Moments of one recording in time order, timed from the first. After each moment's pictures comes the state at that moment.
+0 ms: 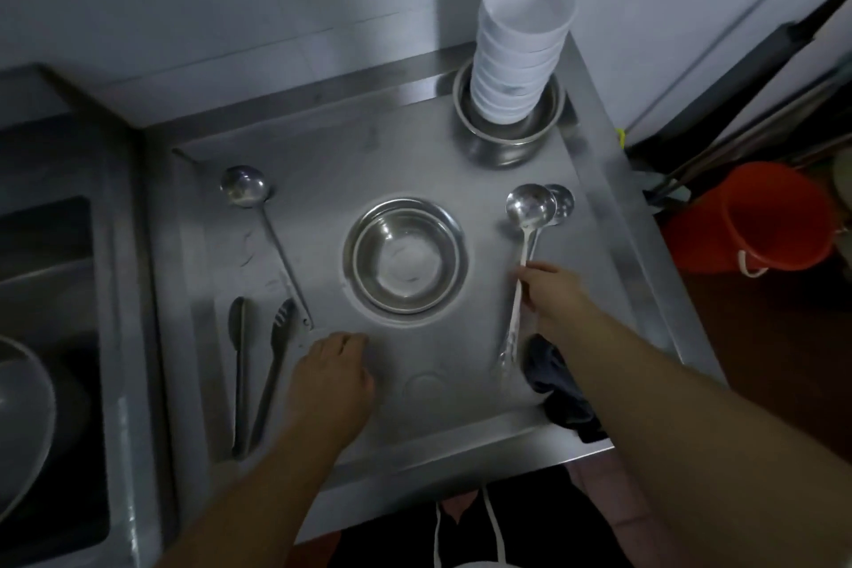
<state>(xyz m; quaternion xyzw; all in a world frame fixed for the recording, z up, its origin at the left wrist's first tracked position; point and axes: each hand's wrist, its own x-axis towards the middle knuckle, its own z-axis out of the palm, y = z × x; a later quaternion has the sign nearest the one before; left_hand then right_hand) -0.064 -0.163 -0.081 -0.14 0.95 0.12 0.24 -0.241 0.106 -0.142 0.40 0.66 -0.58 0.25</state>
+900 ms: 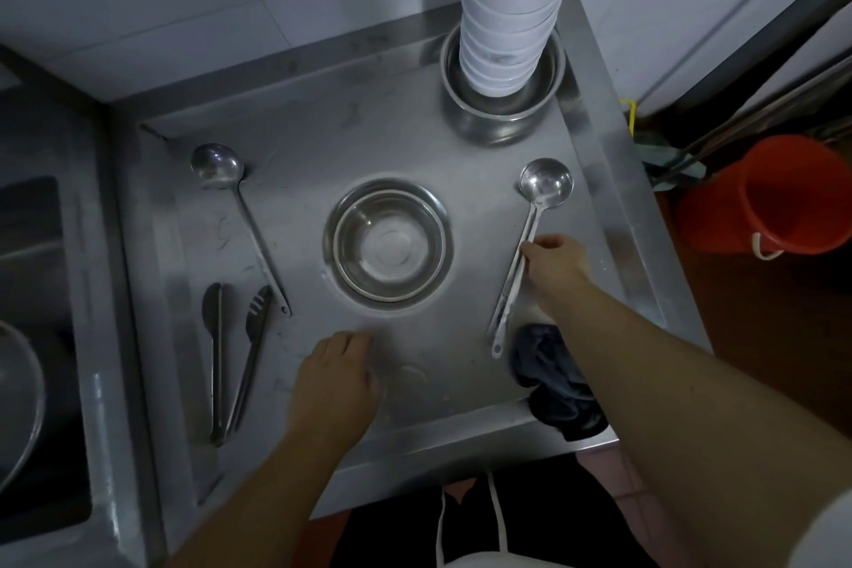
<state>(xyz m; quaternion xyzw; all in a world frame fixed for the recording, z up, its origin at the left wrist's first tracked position) -0.063 -0.127 -0.091 -0.16 0.94 0.16 0.26 -0.275 0.125 -0.174 0.36 0.78 -0.45 0.22</state>
